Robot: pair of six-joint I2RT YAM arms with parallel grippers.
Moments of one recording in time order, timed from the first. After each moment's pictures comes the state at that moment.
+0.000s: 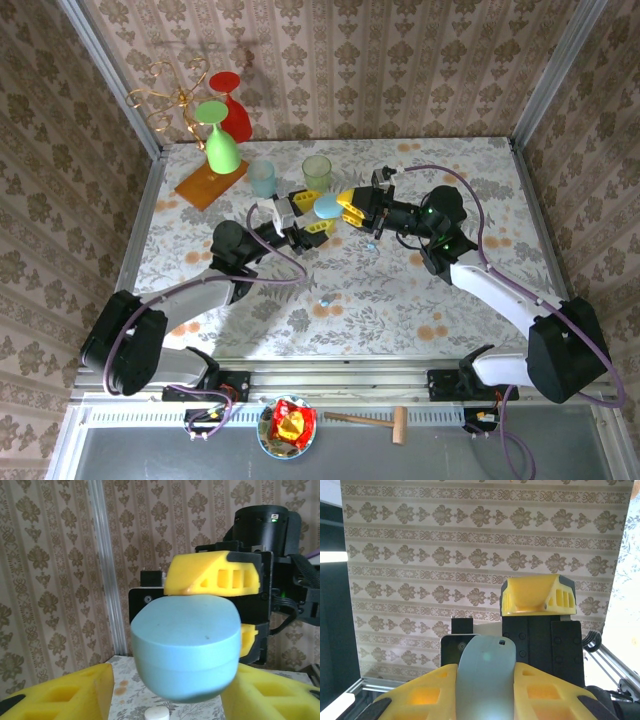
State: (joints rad) left arm -0.62 1.34 0.61 1.12 0.67 -0.12; right arm 0.45 1.30 0.83 0.69 -0.82 1.65
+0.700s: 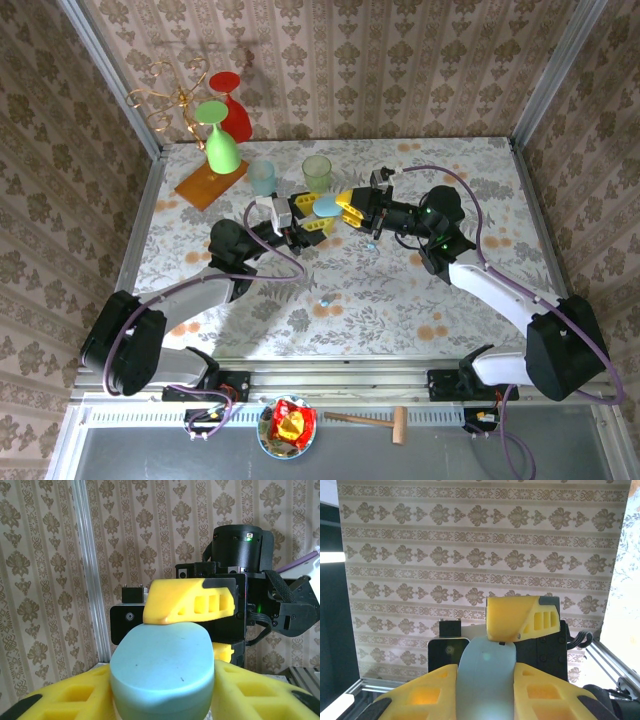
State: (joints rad) left arm -0.61 1.34 0.63 1.14 0.74 -0.18; right arm 0.45 1.31 0.83 0.69 -0.82 1.66
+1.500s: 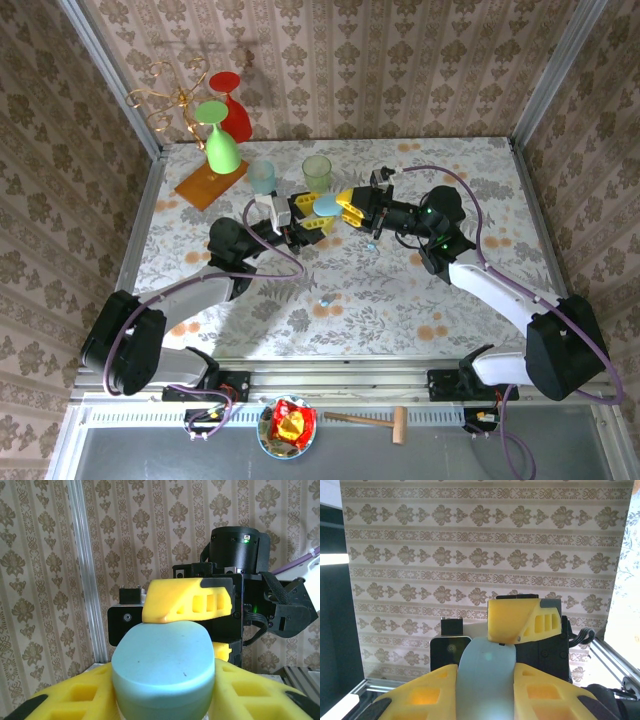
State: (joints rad) left arm -0.61 1.34 0.64 1.14 0.77 -0.19; right arm 0.45 1.31 0.83 0.71 -0.82 1.68
